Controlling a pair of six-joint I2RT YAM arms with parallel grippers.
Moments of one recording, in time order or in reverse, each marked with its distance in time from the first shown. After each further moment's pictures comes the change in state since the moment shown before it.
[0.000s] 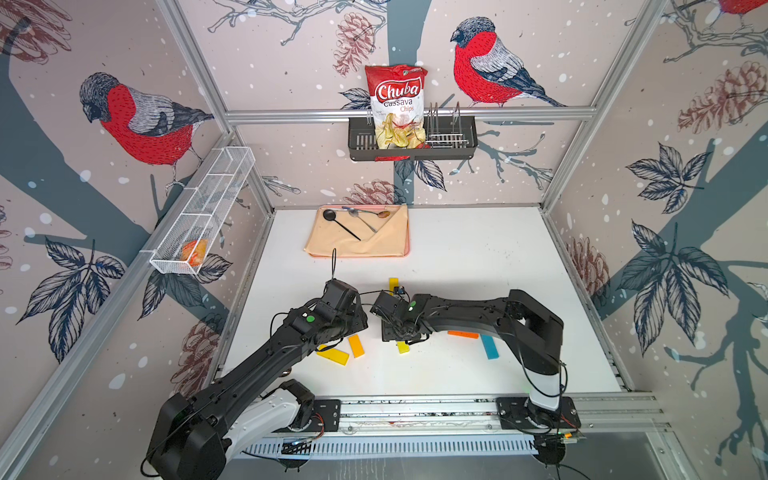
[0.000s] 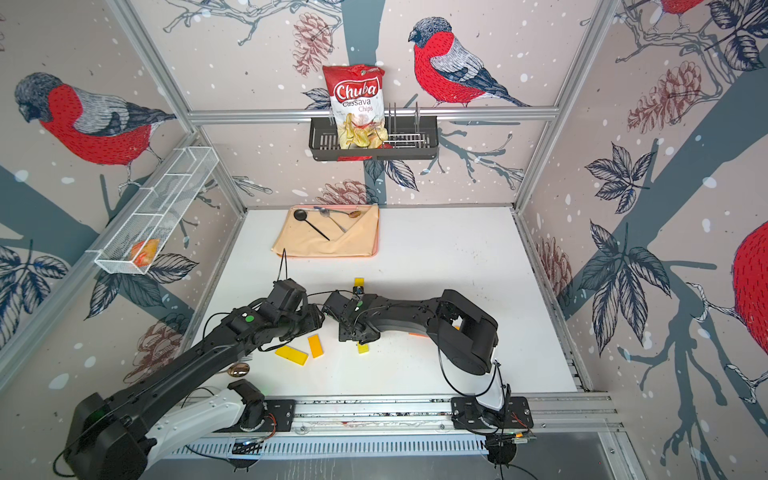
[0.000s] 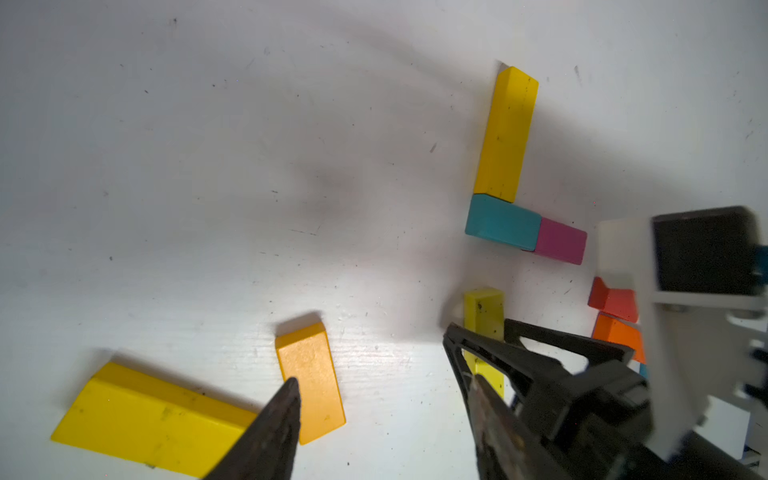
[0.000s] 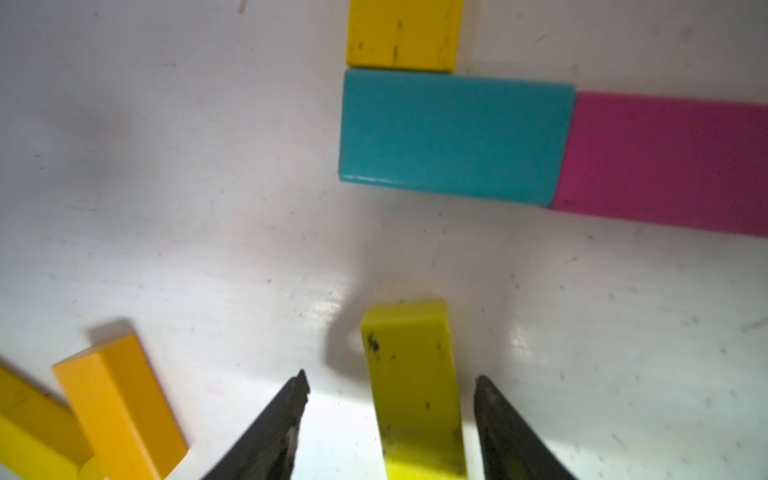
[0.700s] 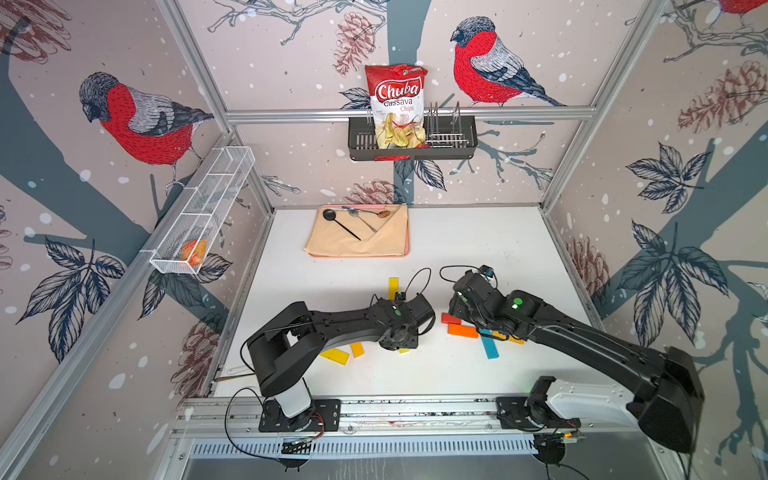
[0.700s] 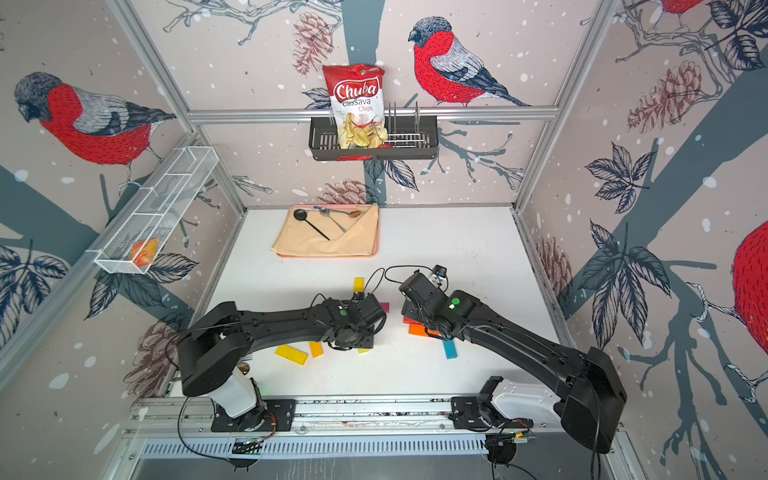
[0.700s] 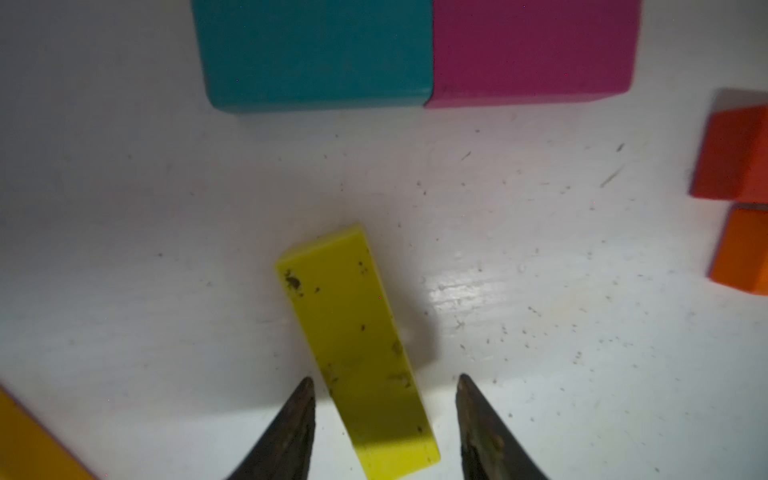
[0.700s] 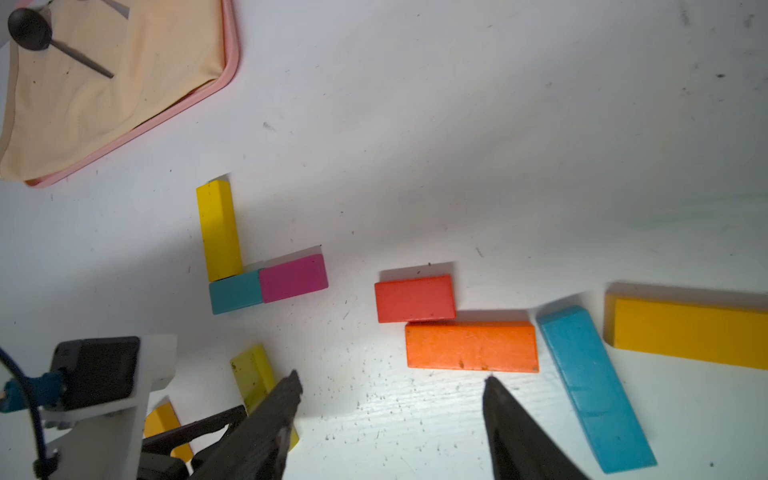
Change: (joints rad) left arm -0.445 0.702 0.318 0.051 -0.120 -0.101; right arm -0.310 -0.749 -0.439 -0.115 0.153 0.034
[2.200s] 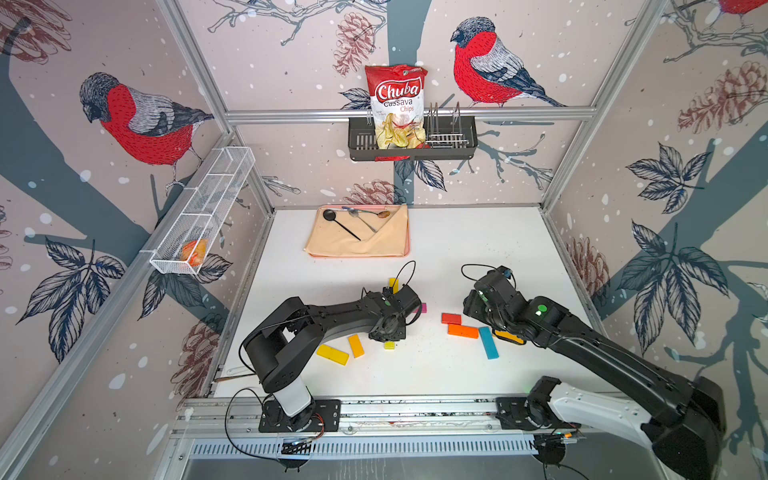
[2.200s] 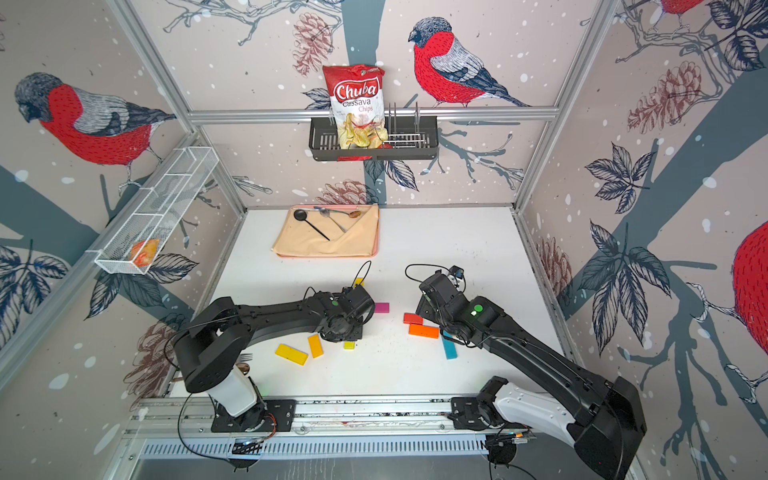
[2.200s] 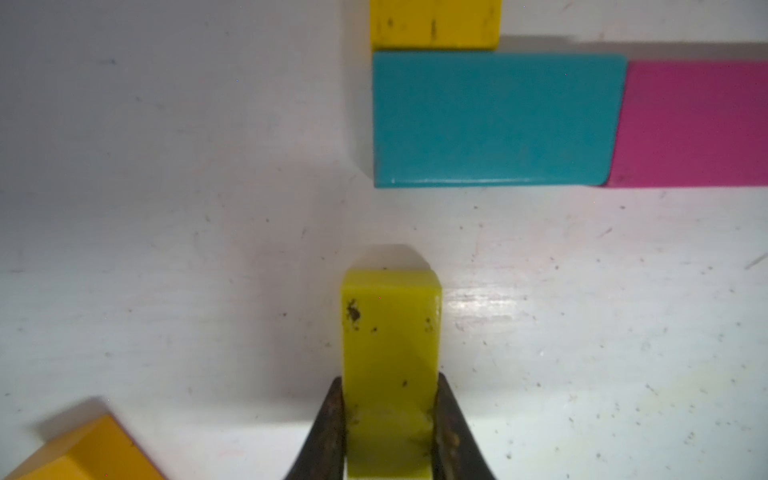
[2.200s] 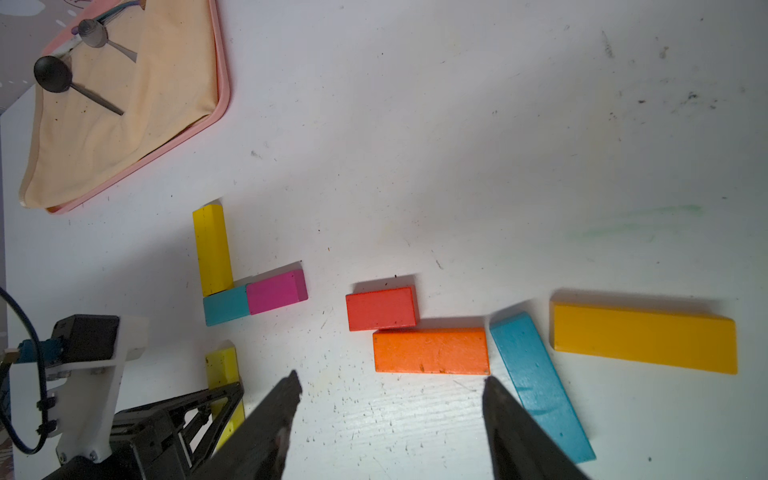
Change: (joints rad) left arm 0.137 -0.023 -0.027 0.000 0.013 0.092; right arm -0.077 -0.116 -0.034 -0.024 -0.031 -0.055
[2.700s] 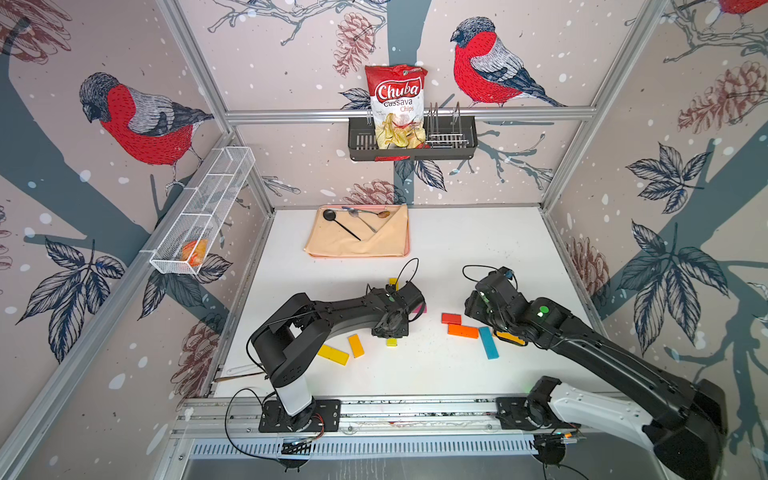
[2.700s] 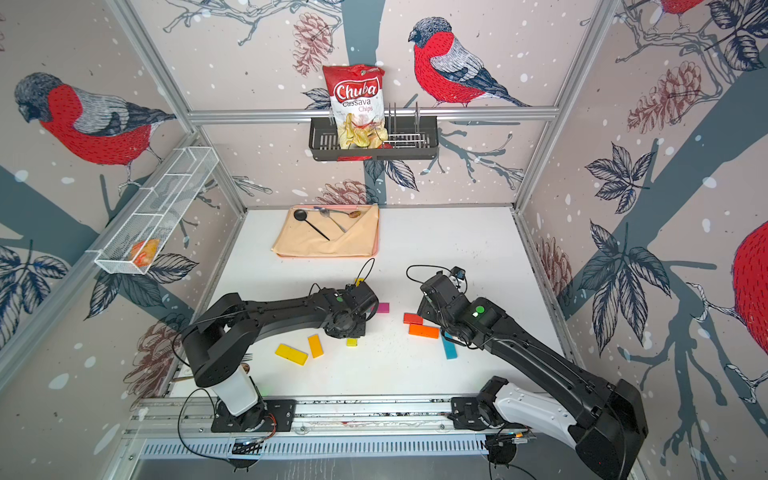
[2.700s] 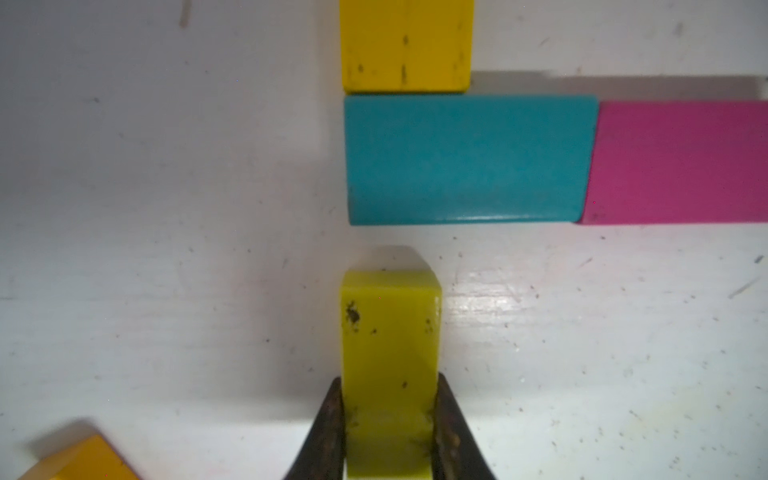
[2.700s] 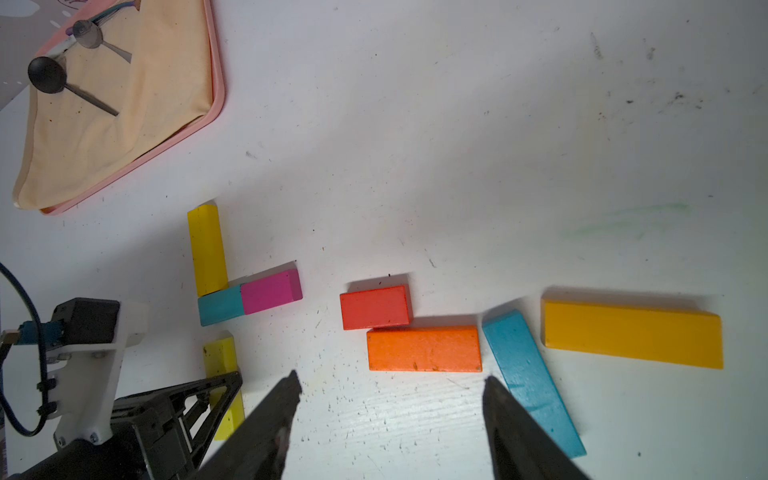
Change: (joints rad) left arm 0.004 0.047 0.043 -0.014 -0.001 0.007; right arm -0.001 -0.013 -0.006 -0.013 0.006 0.000
